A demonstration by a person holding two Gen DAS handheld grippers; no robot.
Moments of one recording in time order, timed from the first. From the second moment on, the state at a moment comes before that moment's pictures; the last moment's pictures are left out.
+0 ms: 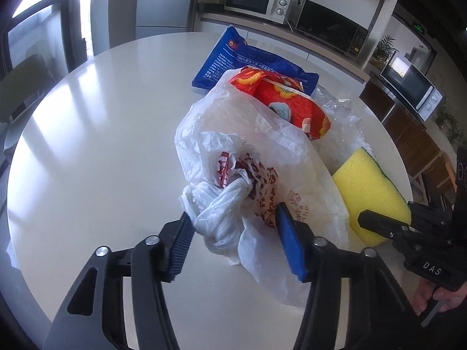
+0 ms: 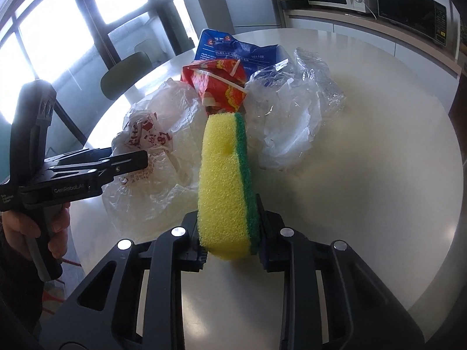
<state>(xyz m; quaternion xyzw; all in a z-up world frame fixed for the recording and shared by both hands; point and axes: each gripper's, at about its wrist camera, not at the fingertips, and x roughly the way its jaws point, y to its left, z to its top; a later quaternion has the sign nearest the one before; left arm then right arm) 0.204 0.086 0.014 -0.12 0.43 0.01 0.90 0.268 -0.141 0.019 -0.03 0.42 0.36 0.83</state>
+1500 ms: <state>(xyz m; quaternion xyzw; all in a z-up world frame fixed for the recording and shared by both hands) 0.011 0.078 0.066 -0.08 0.37 -0.02 0.92 0.103 -0.173 0.074 -0.06 0.39 0.43 0.81</state>
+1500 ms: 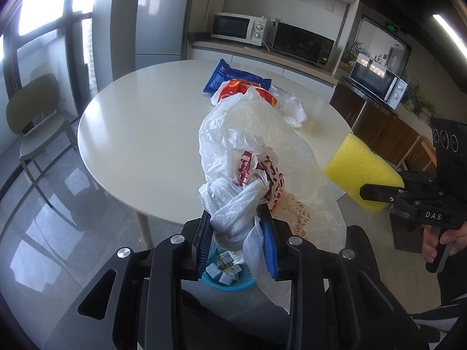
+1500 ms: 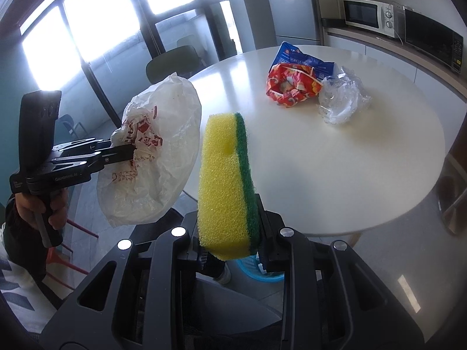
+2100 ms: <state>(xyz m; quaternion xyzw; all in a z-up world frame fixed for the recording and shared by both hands) -0.024 0.074 -0.005 -0.10 0.43 -0.02 0.89 0.061 -0.171 0.017 -0.08 0.45 0.45 0.77</state>
